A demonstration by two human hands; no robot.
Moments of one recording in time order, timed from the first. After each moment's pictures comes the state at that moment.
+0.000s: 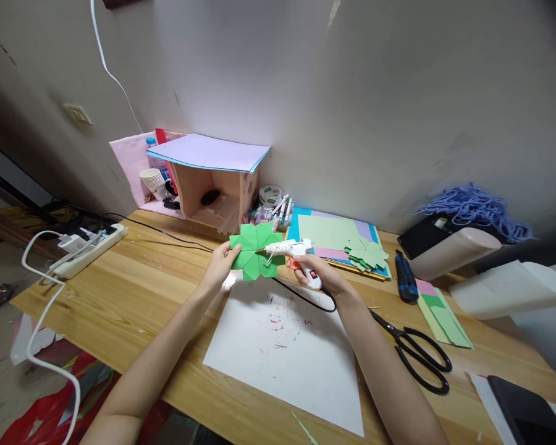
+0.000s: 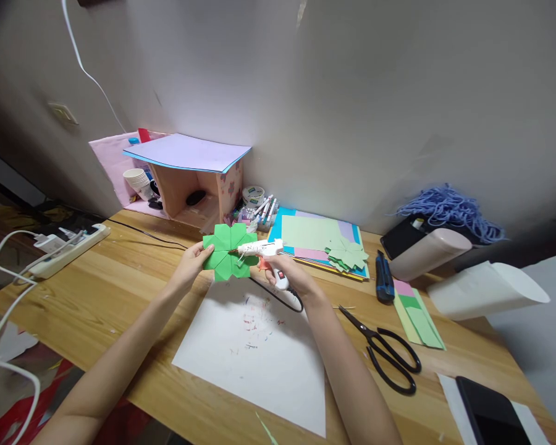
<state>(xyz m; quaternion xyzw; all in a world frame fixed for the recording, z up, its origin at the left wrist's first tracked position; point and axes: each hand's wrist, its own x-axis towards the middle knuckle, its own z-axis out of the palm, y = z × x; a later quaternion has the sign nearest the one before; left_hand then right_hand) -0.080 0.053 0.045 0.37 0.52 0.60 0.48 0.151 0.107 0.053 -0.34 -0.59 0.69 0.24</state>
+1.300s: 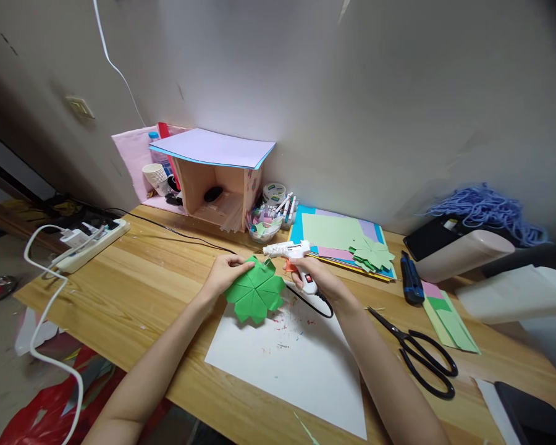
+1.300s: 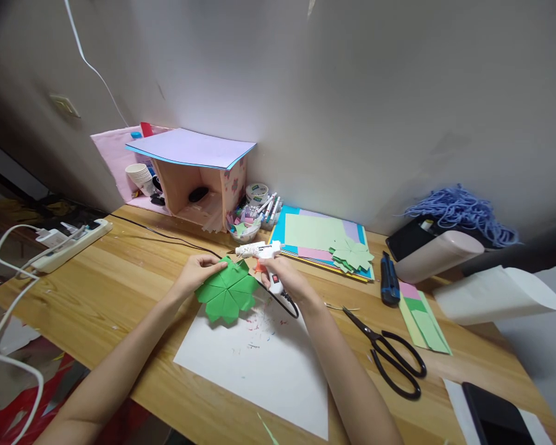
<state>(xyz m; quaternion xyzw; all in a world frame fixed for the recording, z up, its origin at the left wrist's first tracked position) -0.084 0.037 0.028 0.46 0.61 0.46 0.44 0.137 0.092 0.058 -0.37 -0.61 0.67 0.22</state>
